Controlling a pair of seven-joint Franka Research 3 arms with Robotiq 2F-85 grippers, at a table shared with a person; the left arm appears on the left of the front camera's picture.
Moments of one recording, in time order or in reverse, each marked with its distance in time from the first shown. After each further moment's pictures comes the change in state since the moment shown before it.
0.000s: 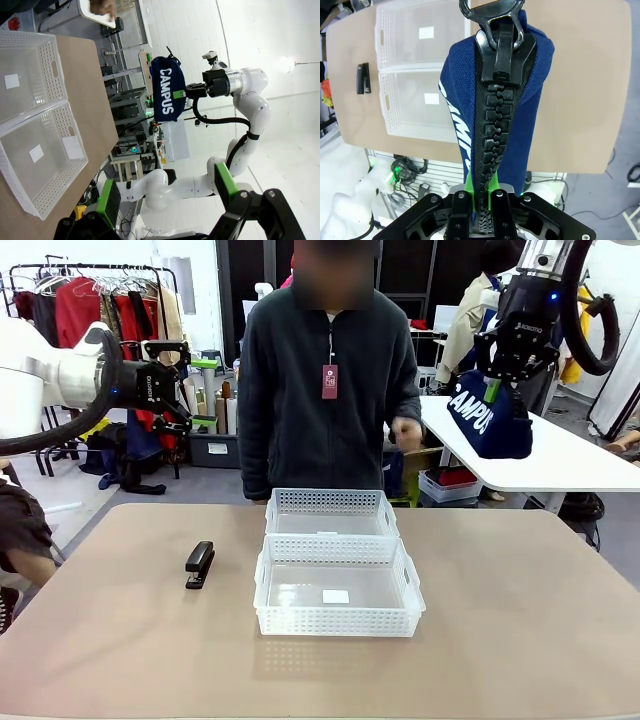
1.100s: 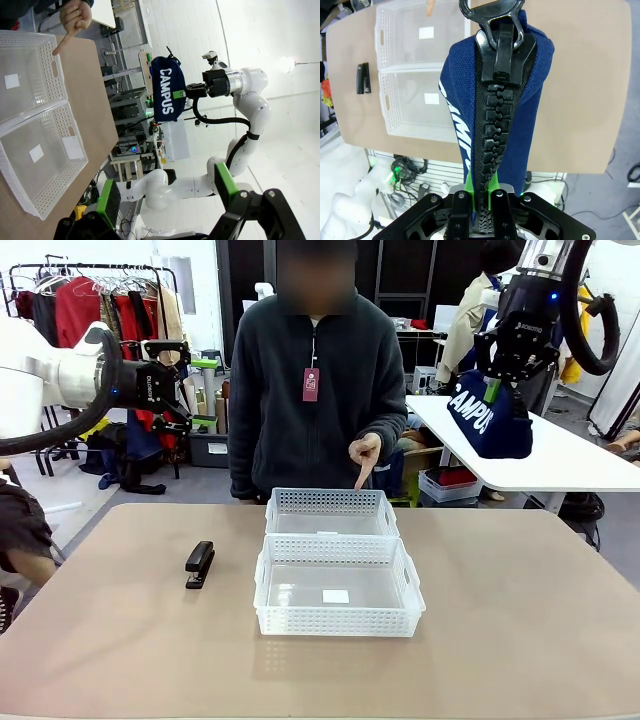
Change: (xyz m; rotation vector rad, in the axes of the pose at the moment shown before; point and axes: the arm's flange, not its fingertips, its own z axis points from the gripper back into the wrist) left arm 0.000 0.000 0.000 0.000 0.000 0.000; right arm 0.000 0.000 0.000 0.000 0.000 0.000
